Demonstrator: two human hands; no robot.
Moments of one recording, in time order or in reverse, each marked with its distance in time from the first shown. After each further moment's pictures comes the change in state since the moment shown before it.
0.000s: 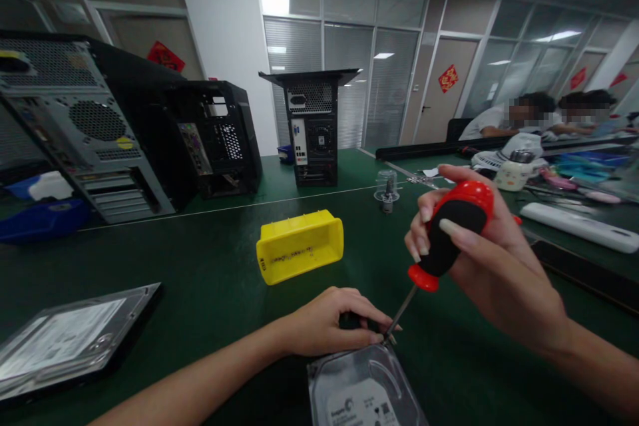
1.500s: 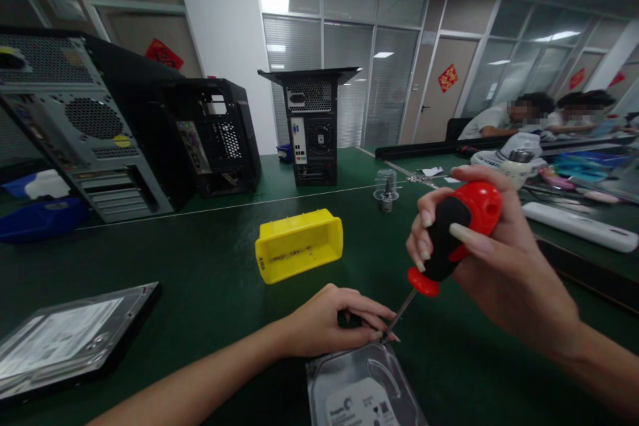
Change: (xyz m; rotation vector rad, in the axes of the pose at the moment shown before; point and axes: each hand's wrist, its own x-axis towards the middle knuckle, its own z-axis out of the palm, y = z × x) left_hand 0.001 0.001 0.004 -0.079 0.046 -0.001; right_hand -0.001 -0.005 -0.001 -0.008 -0.089 -0.019
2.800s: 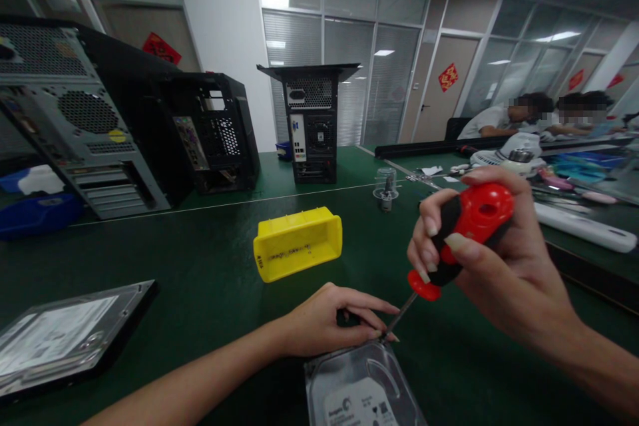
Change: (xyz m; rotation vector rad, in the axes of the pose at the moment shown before) left_hand -0.001 -0.003 0.001 -0.057 -0.006 -0.011; right_hand -0.006 0.003 -0.003 -0.082 -0.043 -0.053
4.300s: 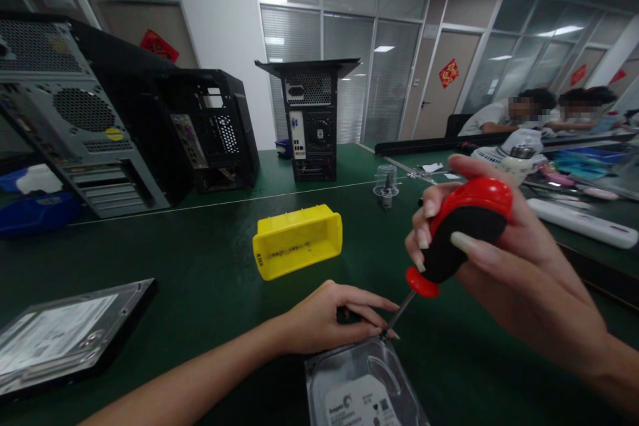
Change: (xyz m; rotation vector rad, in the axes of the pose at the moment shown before) left_hand -0.001 -0.002 0.000 0.017 0.001 0.014; right_hand -0.004 -0.008 0.003 0.032 0.011 0.110
